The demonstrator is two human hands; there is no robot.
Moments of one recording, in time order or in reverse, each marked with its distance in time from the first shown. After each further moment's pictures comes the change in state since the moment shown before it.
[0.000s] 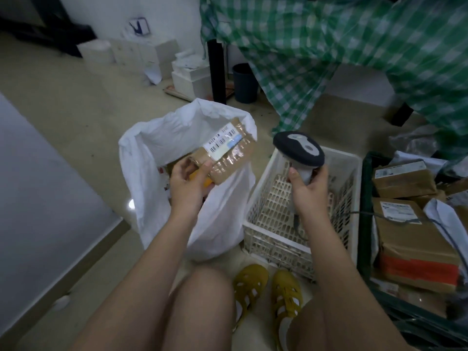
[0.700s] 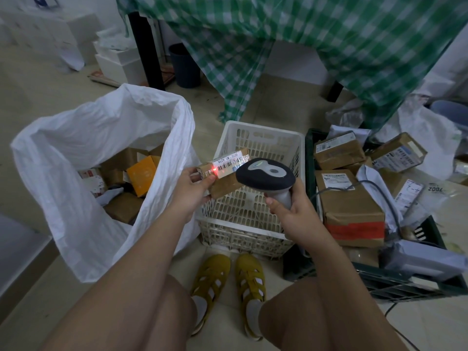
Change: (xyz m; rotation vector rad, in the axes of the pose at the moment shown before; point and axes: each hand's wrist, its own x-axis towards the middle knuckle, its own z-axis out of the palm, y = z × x) left_hand 0.008 -0.081 0.073 0.326 -0.356 -0.279; right_hand -0.027 0.026 -0.094 -0.269 -0.297 0.046
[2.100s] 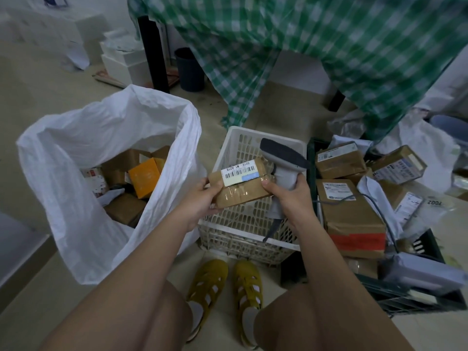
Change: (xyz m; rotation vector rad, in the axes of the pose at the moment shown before) left_hand -0.019 0.010 -0.001 0.023 -0.222 -0.128; right_hand 0.061 0.015 0.010 0.314 0.307 0.187
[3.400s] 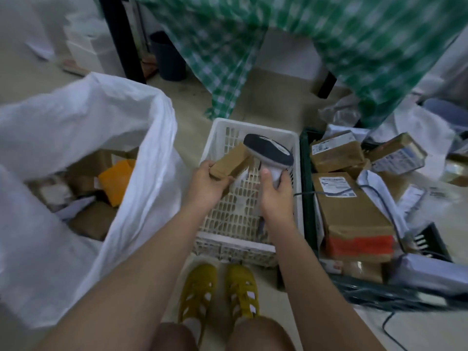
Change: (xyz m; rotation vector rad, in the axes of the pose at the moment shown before) left_hand 0.103 -0.021 0.043 0.438 0.193 0.335; right_hand 0.032 0.026 0.025 -0.081 0.171 -0.052
